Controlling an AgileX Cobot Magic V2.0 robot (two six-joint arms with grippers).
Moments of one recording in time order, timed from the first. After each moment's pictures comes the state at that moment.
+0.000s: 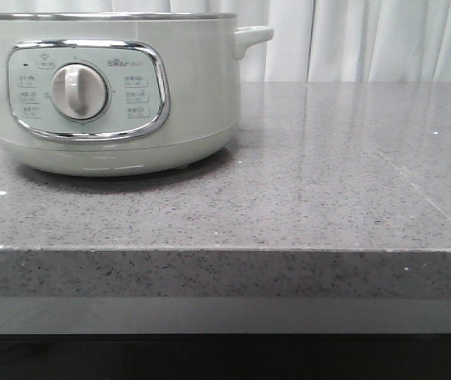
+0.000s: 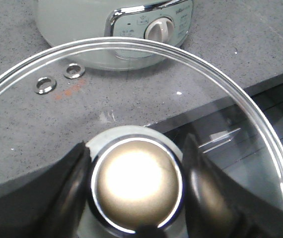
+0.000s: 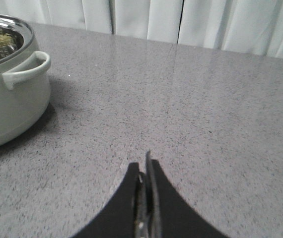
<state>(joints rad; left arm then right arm) -0.36 0.38 -0.78 -0.15 1.07 0.13 0.11 0.50 -0.51 0.24 0.32 -0.24</state>
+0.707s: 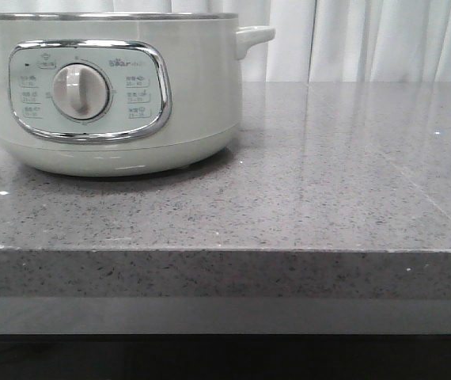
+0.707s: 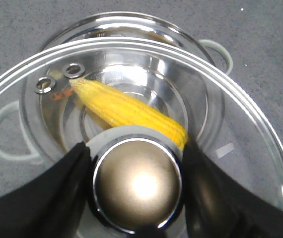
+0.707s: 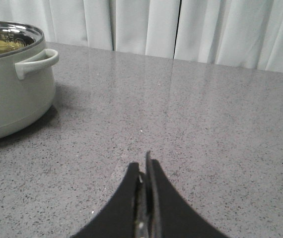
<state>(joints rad) -0.36 1.26 -1.52 -0.15 1.03 0.13 0.11 0.26 -0.34 0.24 0.29 -0.24</state>
